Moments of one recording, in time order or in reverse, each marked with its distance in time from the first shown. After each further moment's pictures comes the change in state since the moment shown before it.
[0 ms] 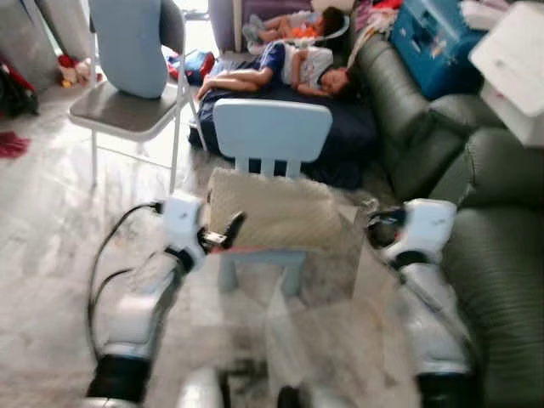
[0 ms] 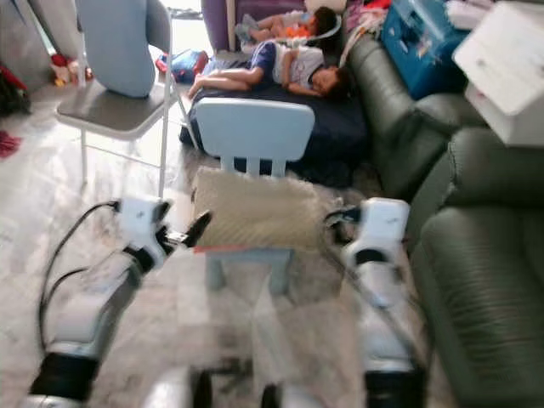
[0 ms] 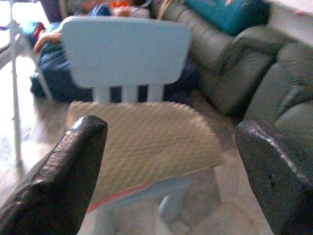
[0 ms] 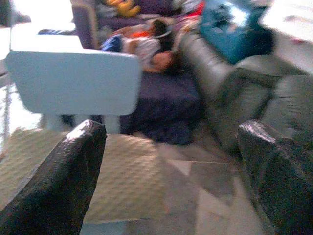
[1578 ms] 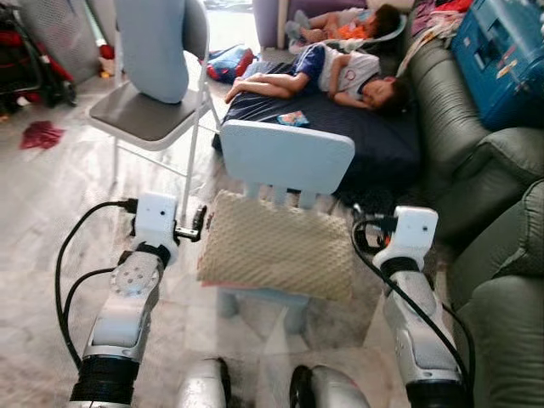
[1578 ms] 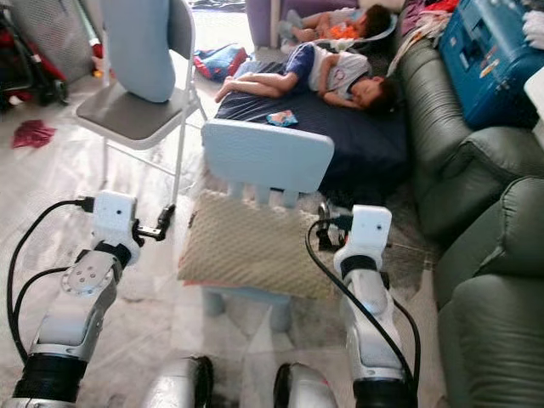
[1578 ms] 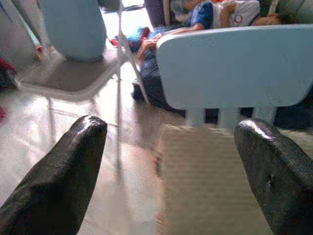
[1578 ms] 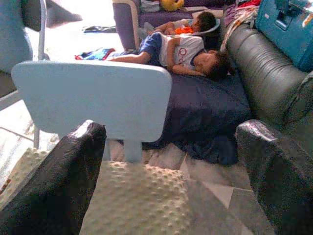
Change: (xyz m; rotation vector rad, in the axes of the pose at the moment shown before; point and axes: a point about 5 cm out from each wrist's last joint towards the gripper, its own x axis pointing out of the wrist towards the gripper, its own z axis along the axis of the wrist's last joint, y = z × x) left arm -0.006 0.017 0.009 0.118 0.016 0.239; right arm -0.010 0.000 -0.009 0.037 0.016 0.011
